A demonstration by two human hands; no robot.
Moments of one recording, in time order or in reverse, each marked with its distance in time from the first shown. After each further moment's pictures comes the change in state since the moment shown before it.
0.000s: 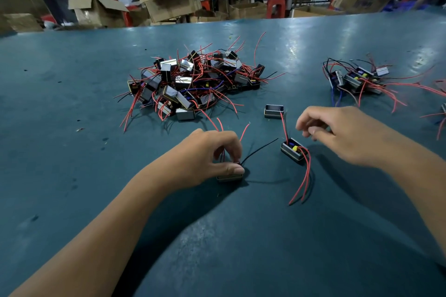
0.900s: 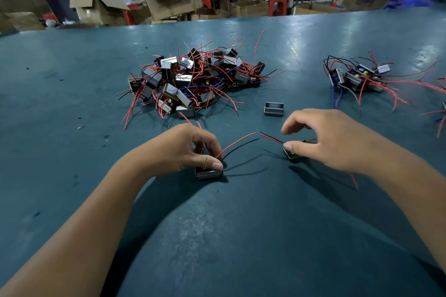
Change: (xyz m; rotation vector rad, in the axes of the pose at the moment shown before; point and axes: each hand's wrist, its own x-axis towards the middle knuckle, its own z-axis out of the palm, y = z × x) left_hand -0.009 -0.020 -0.025 -0.214 -0.144 -0.150; right_hand -0.001 -0.014 0.013 0.011 0.006 -0.078
